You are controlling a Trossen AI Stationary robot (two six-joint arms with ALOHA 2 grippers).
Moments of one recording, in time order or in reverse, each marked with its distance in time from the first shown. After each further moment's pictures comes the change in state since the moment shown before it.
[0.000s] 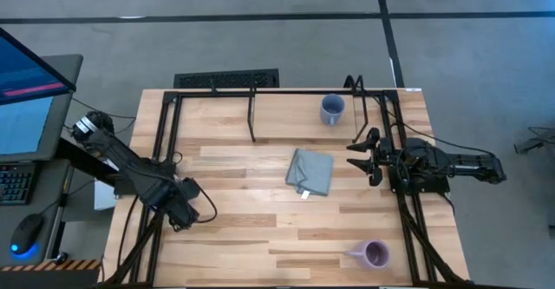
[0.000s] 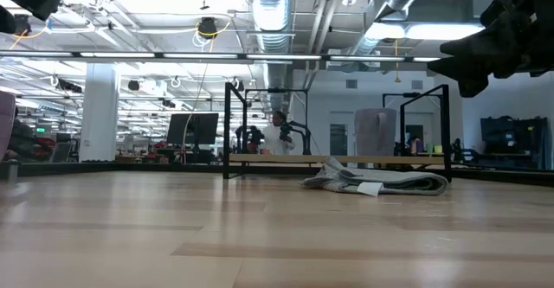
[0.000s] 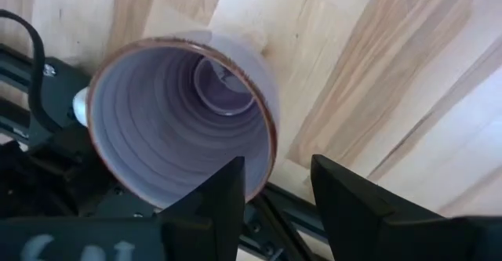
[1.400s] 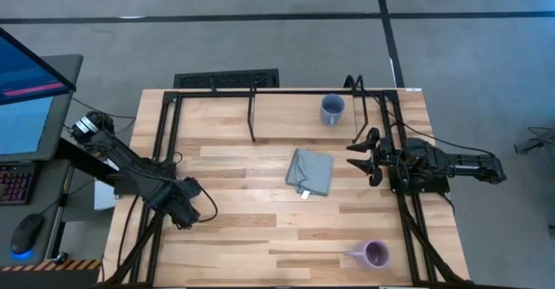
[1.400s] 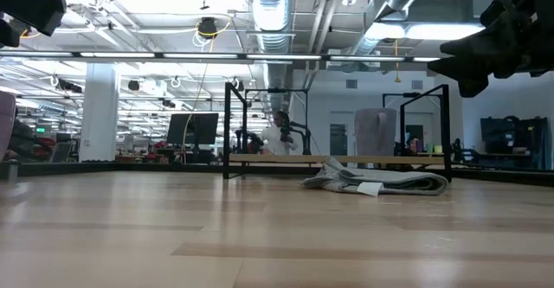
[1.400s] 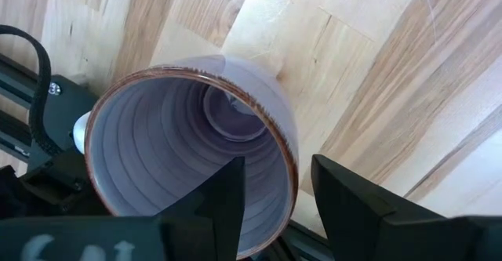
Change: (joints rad) left arm 0.000 0.000 -0.074 0.063 -0.060 -0.023; right arm 0.000 0.000 0.000 0.000 -0.003 0.000
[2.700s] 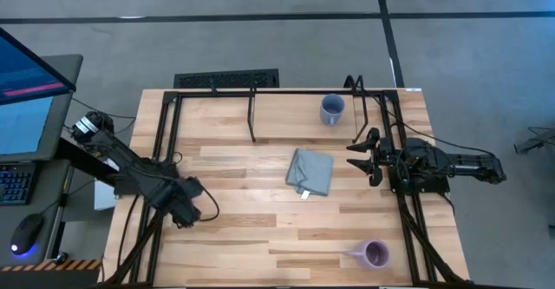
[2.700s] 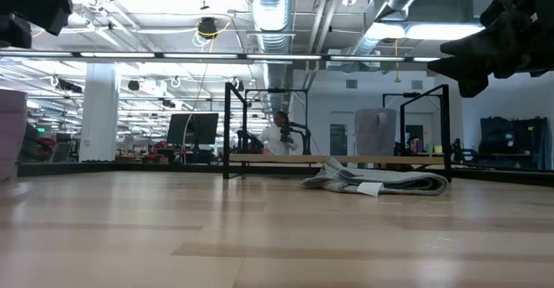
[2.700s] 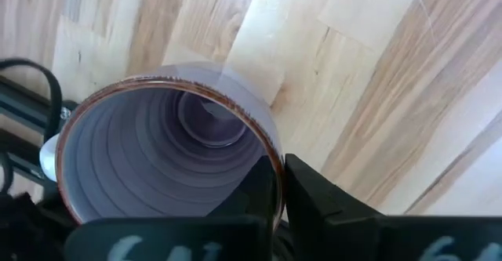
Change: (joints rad) left arm 0.022 0.000 0.000 -0.004 -0.032 0.086; right arm 0.000 0.000 0.000 0.000 0.000 -0.001
